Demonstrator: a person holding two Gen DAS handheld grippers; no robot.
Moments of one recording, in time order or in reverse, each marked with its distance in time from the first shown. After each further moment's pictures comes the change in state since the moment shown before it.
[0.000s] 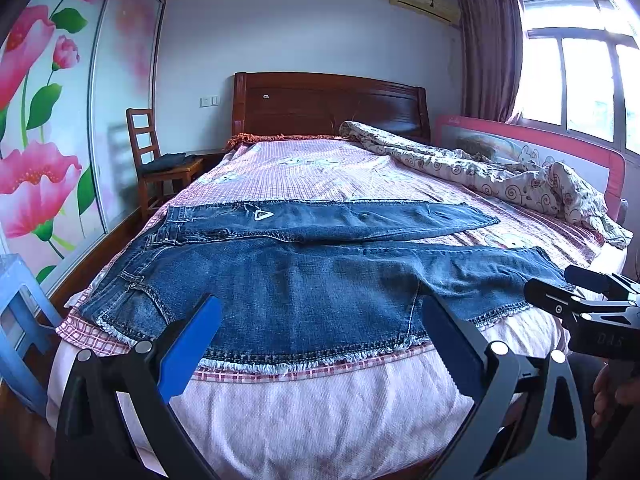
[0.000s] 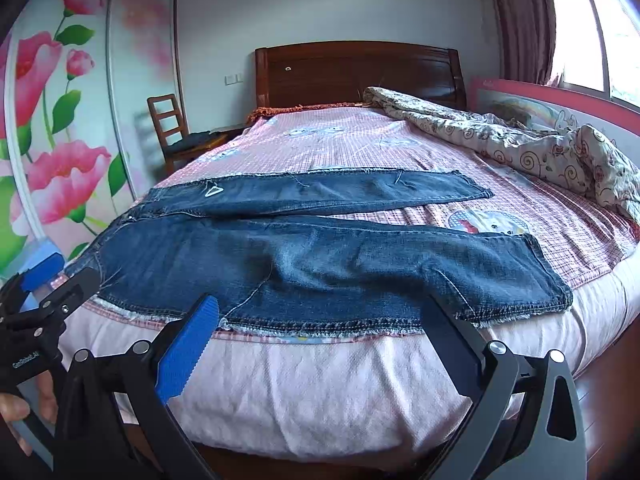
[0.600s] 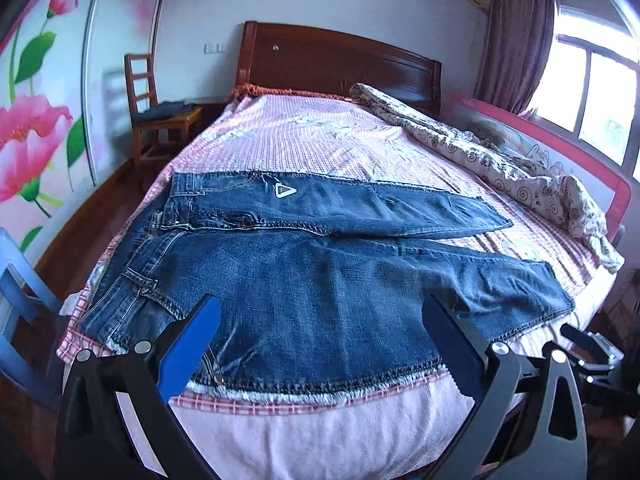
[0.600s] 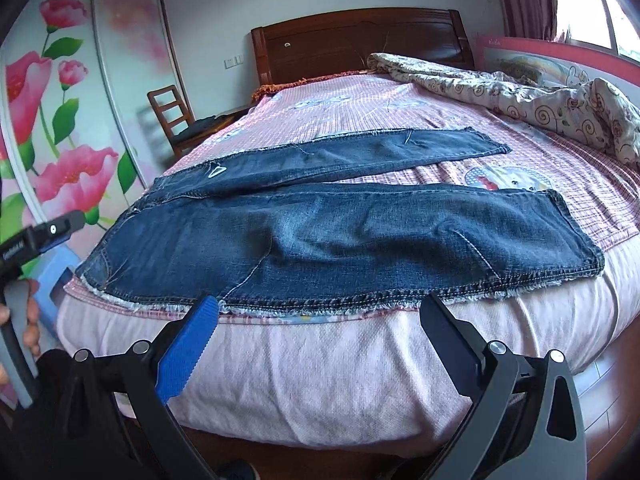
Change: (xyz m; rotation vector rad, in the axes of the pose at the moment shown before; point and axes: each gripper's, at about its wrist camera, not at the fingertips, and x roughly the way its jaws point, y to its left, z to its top) left arm 0.055 0.091 0.055 -0.129 0.206 -0.086; right arm 0.031 -0.016 -0.009 0.089 0.118 0.089
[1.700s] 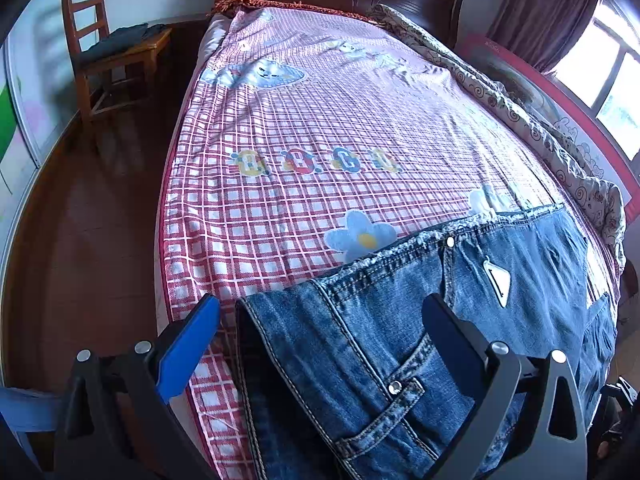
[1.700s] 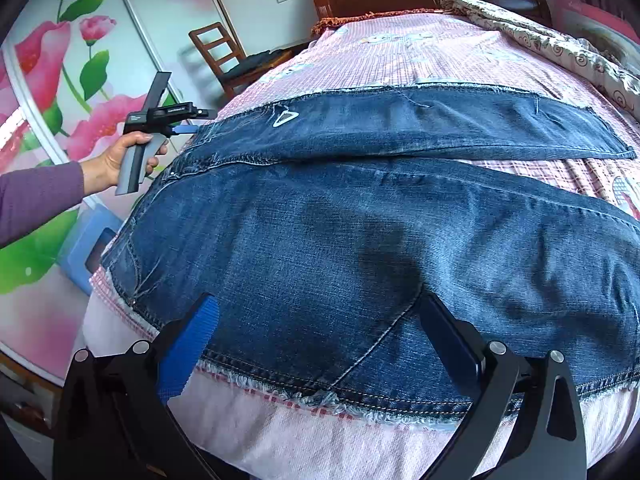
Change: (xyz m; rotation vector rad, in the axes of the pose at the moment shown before) left arm 0.303 0.241 0.174 0.048 0.349 -0.125; right arm 0.115 0.081 0.051 -0.069 0.269 0.208
